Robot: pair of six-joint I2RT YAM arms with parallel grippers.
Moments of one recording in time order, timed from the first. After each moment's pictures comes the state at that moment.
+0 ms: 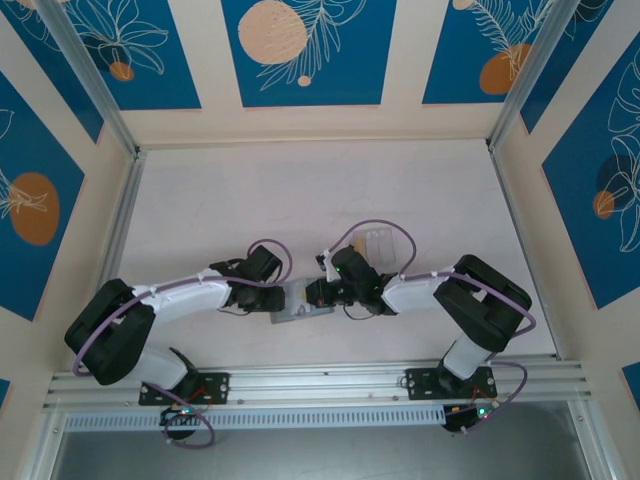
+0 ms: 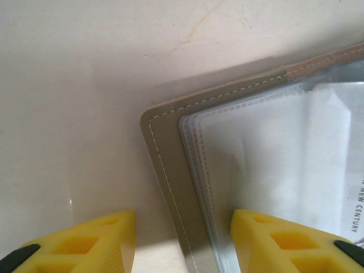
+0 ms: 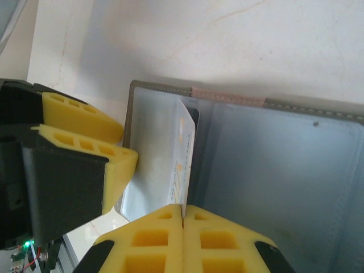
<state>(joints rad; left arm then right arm) -0.73 1.43 0.68 -0.49 0.04 -0.67 0.84 1.62 0.59 0.30 -0.37 0.75</state>
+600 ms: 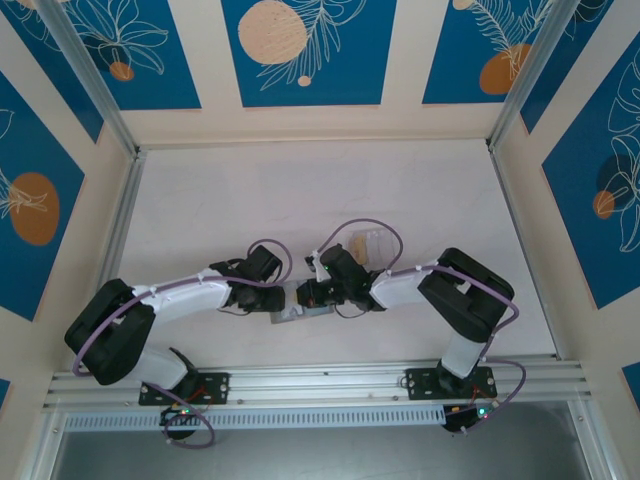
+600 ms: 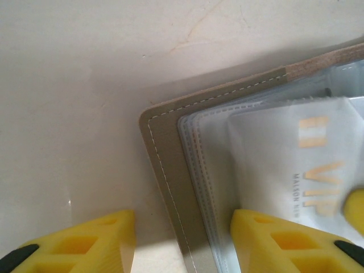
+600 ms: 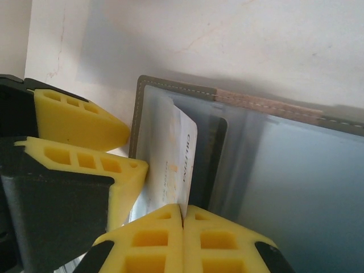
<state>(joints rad) -0.73 1.43 0.68 -0.49 0.04 -0.67 0.87 1.73 0.69 0.29 -0.41 0.75</state>
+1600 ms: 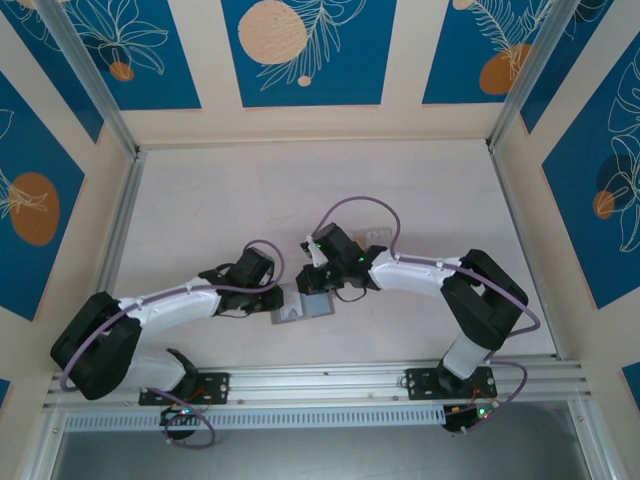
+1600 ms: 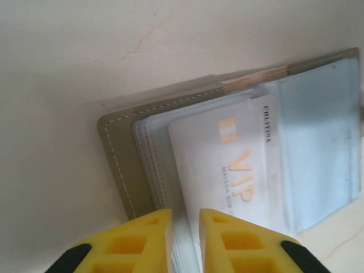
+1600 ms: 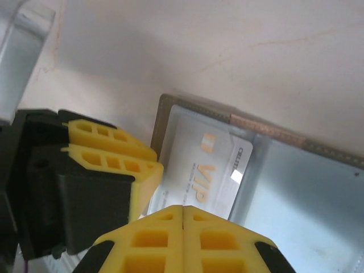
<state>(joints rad) -0.70 1.33 0.59 -0.34 0.14 -0.74 0.85 1.66 0.94 -0.20 -0.37 0.62</state>
